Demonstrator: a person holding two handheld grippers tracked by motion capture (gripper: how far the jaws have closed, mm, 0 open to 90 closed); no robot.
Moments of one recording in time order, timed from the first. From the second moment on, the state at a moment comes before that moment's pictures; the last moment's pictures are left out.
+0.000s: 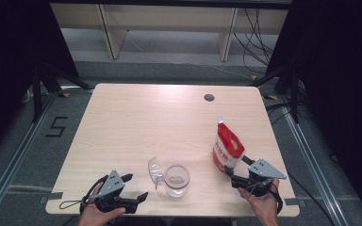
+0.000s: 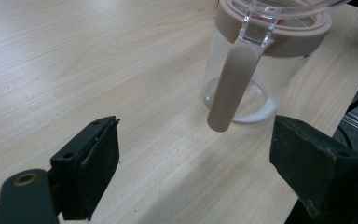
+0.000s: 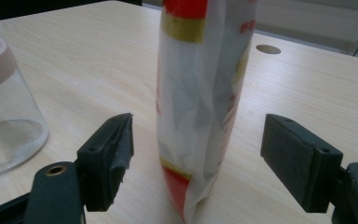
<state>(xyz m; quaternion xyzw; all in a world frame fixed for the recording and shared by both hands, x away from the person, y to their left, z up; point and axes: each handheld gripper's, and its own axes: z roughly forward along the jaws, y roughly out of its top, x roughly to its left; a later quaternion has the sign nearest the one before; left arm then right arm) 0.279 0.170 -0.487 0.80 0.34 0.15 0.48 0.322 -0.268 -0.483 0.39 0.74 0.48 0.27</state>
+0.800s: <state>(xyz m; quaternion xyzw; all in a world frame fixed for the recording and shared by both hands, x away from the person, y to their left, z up) 0.280 0.163 -0.489 0.80 0.34 0.14 0.48 0.342 -0.250 -0.496 0.38 0.73 0.49 0.29</state>
